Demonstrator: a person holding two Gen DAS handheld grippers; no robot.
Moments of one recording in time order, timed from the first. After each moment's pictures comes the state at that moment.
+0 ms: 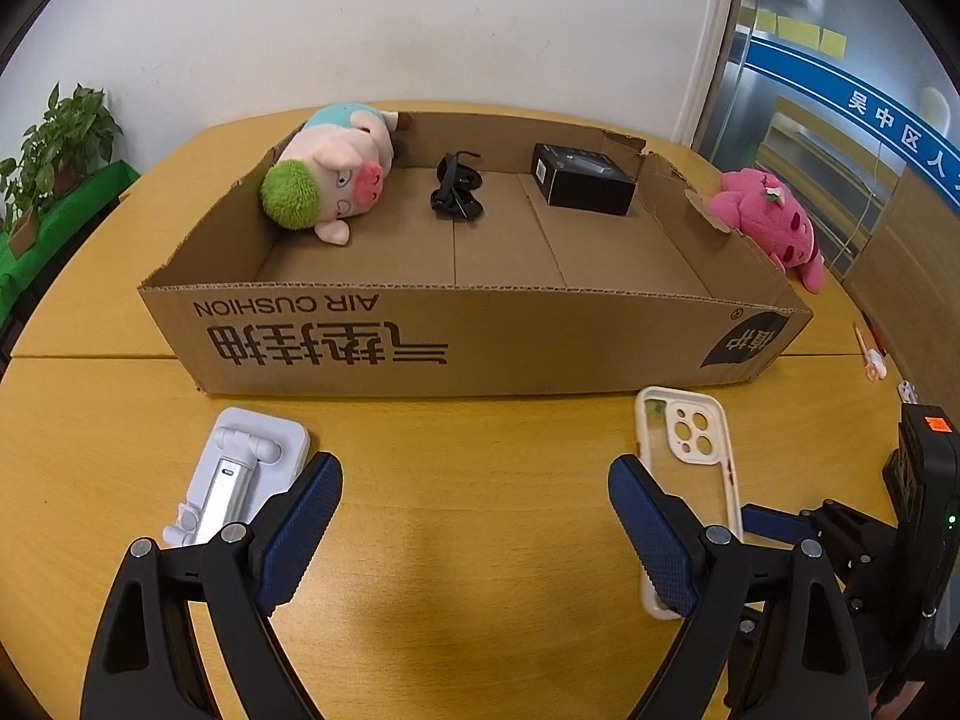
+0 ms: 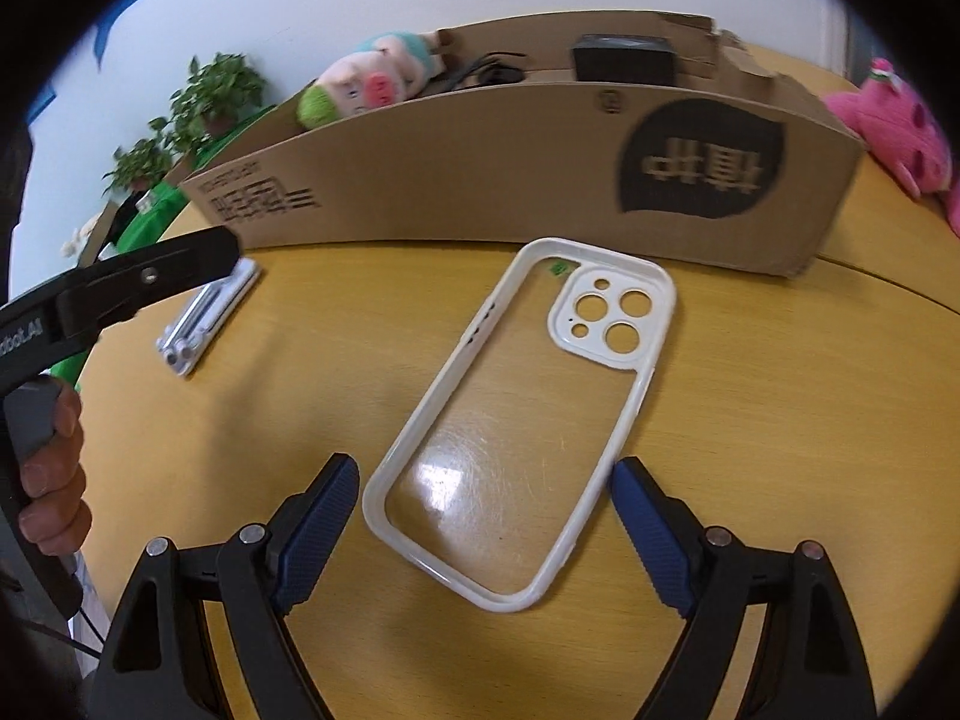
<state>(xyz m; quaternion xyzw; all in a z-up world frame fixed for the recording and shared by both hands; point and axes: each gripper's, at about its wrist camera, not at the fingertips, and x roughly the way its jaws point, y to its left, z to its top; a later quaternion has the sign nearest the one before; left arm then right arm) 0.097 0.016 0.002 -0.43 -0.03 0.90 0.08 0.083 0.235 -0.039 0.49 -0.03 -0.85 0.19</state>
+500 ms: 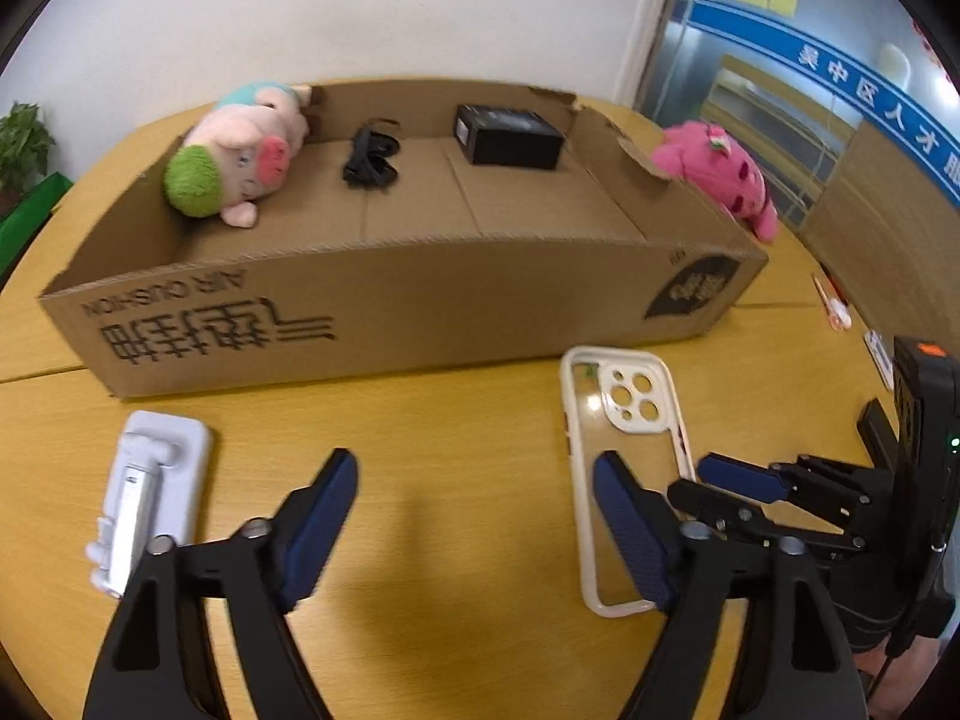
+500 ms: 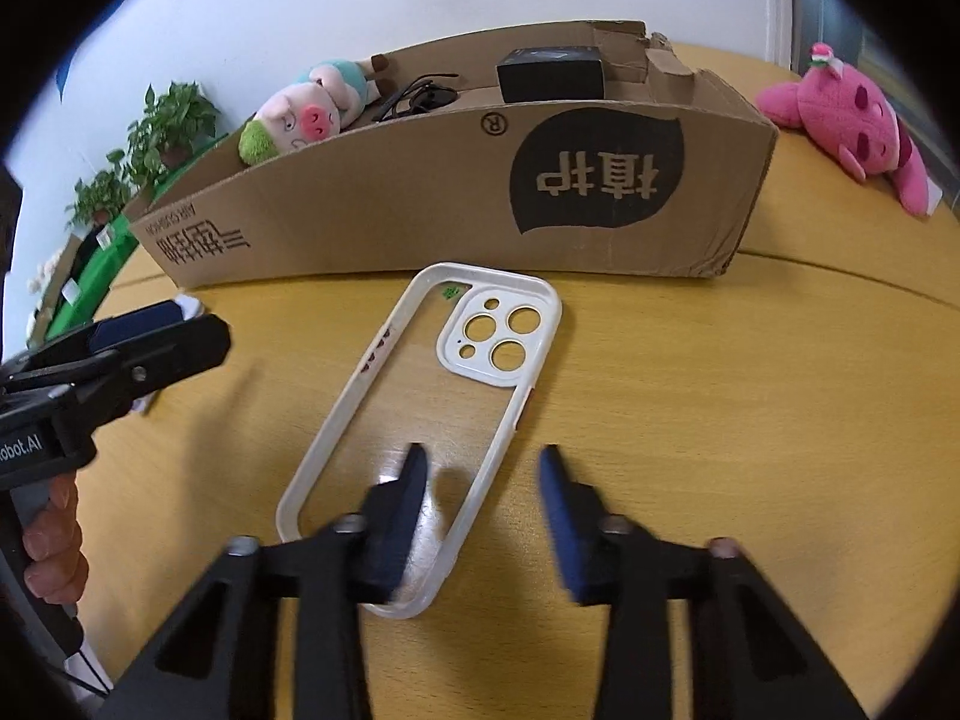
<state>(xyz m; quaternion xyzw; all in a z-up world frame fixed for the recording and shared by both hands) 0.088 0.052 -0.019 -0.46 0.00 0.88 0.16 0.081 0.264 -0.040 0.48 -0.03 -0.87 0.12</state>
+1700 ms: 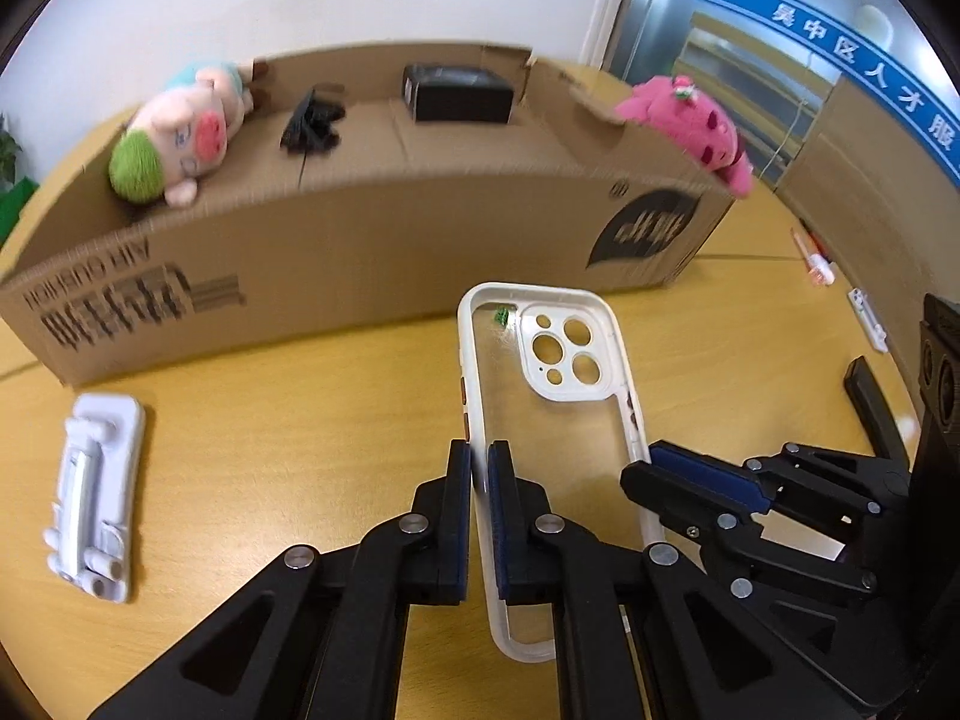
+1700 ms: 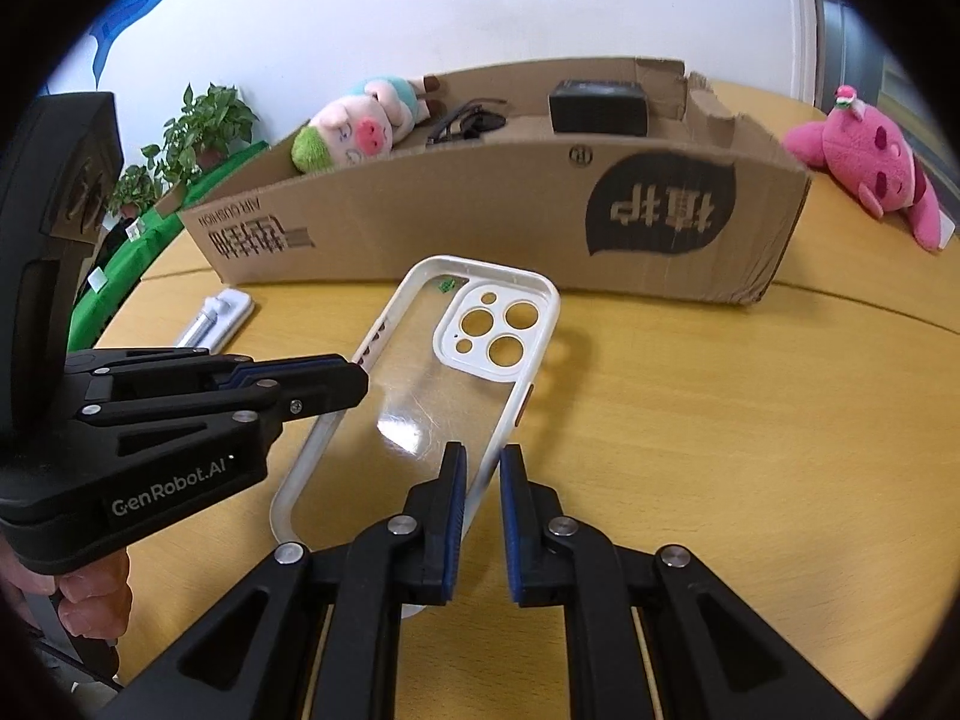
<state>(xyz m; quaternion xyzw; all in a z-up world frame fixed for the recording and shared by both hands) 0.097 0.080 -0.025 -0.47 0.01 0.86 0.19 0.102 0.248 -0.025 0.44 -0.04 -0.88 0.15</state>
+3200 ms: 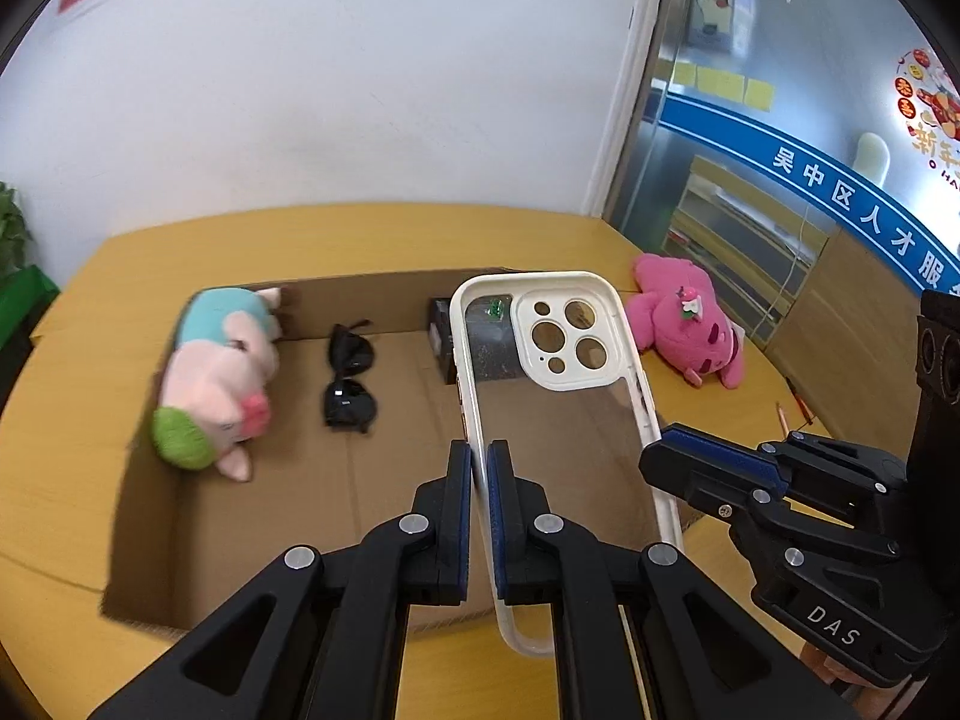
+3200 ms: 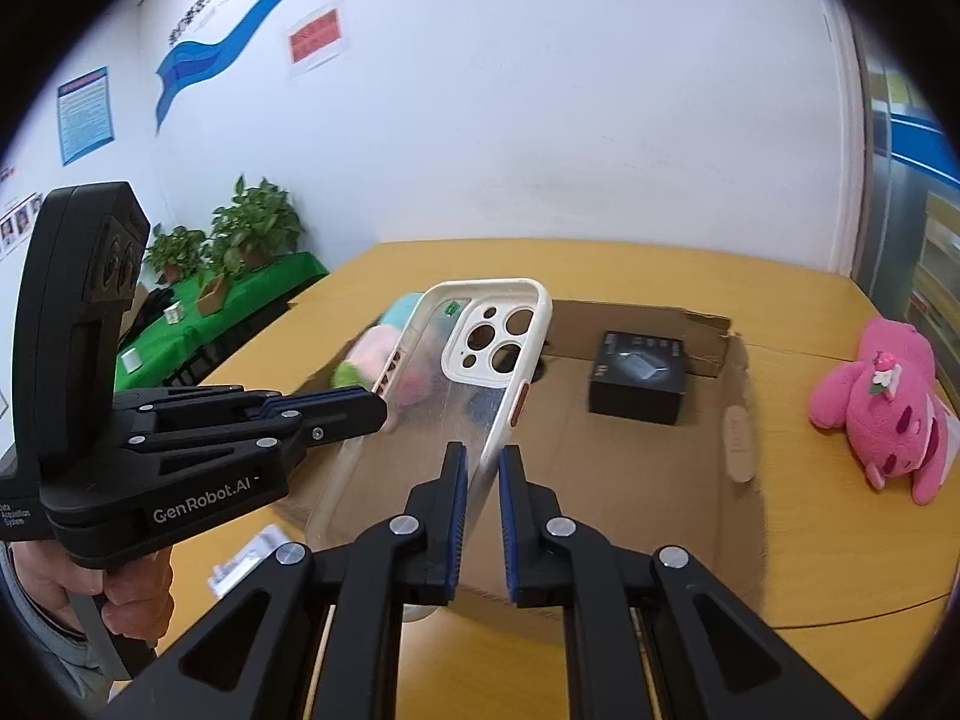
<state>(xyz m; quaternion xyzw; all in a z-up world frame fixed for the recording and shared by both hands) -0.021 0.057 0.108 -0.36 -0.02 0.91 0.20 -0.007 0.242 0.125 0.32 -0.01 -0.93 0.20</state>
